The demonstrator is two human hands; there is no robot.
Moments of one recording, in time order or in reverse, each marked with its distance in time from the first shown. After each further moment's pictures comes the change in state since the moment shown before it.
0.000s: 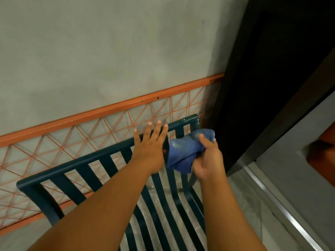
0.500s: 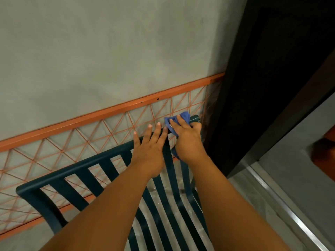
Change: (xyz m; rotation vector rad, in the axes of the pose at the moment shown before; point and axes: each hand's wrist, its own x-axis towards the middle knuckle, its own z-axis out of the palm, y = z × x) left_hand -0.002 -0.002 0.004 0.012 0.024 -0.011; right_hand 0.044 0.016 0.029 -1.964 -0.327 -0.867
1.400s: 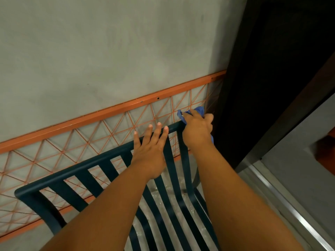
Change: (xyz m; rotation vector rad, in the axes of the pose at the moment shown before) left_hand -0.002 -0.002 -0.001 -0.031 -0.025 0.018; right_hand 0.027 0.003 -0.022 -0.164 -0.027 0.261
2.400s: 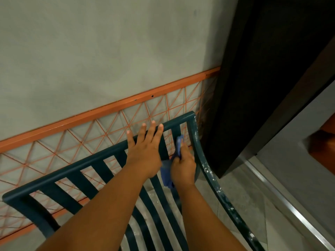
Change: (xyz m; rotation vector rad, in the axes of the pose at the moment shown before) left_hand 0.000 0.007 -0.002 0.005 0.012 -0.042; right_hand -0.085 0.001 0.097 0.958 0.125 0.215
